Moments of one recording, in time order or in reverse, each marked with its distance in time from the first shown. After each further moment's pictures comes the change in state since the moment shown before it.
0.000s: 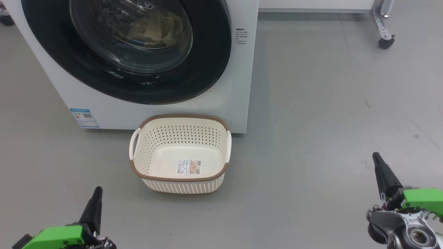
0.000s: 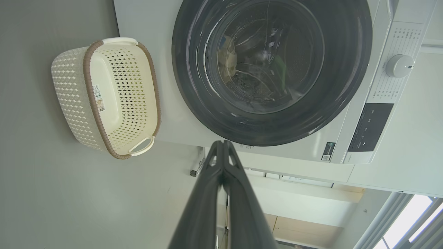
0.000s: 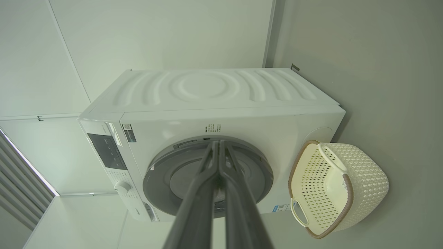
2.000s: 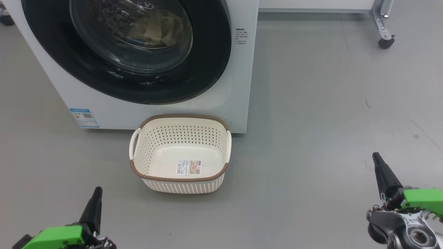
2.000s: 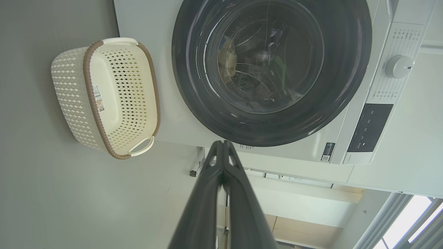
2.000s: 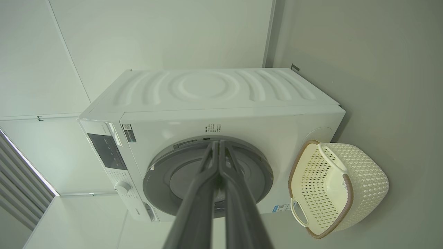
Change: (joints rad) left arm 0.000 -0.002 0.002 0.000 0.000 0.000 0.000; right arm 0.000 0.000 0.000 0.000 0.000 0.000 0.000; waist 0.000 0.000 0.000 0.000
